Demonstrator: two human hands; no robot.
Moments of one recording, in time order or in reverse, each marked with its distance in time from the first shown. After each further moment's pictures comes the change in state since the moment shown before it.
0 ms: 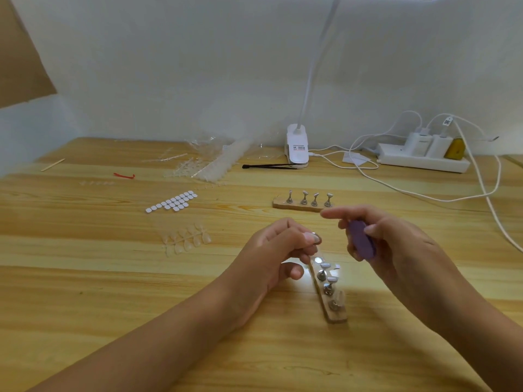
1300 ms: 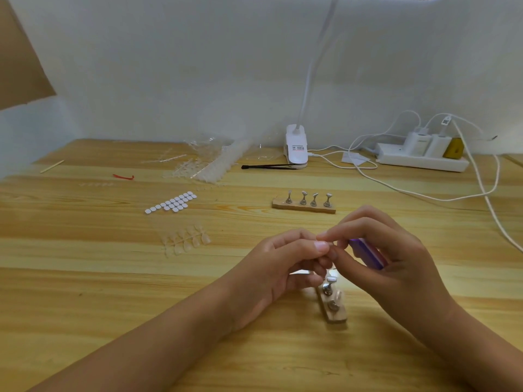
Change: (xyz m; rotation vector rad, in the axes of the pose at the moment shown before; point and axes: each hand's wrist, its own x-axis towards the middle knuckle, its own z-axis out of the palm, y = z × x) left_hand -0.010 0.009 0.007 -0.080 -0.185 -0.079; right_hand -0.003 0.016 0.008 -0.448 0.068 -0.654
